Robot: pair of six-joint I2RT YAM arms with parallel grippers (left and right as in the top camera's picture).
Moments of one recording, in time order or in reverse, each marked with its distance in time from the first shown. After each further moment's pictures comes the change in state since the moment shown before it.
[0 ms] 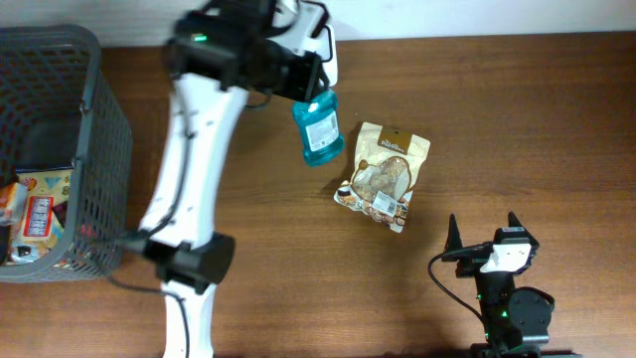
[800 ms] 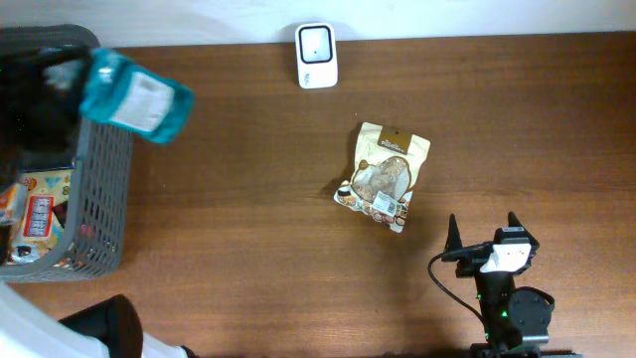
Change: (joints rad) left arm 0.753 -0.468 0.271 -0.145 0.431 0.000; right arm 0.000 0.000 0.000 0.000 0.000 -0.001
